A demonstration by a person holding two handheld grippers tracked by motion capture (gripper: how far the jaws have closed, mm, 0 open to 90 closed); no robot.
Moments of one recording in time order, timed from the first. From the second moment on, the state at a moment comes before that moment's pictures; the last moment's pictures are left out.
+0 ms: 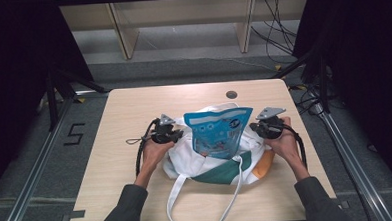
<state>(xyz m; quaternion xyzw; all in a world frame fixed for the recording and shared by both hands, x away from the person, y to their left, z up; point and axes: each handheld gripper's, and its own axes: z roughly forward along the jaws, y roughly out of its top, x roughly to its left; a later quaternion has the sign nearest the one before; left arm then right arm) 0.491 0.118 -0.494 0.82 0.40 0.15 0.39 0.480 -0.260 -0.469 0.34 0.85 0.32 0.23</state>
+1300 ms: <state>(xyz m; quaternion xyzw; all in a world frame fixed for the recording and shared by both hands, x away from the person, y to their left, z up) 0.347 0.142 -0.486 0.80 0.36 0.11 0.47 0.345 -0.285 -0.481 0.36 0.87 0.33 0.13</state>
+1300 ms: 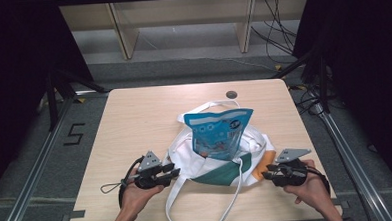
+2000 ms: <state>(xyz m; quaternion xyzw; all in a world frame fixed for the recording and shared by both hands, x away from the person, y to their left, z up) 0.396 0.111 -0.512 0.82 0.37 0.17 0.39 0.396 -0.246 -0.503 0.34 0.87 0.31 0.17</state>
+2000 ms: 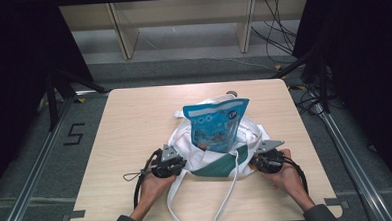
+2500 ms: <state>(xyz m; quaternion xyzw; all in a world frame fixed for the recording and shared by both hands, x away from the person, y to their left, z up) 0.433 0.120 -0.512 0.81 0.40 0.20 0.38 0.437 -0.227 -0.503 0.36 0.87 0.30 0.18</state>
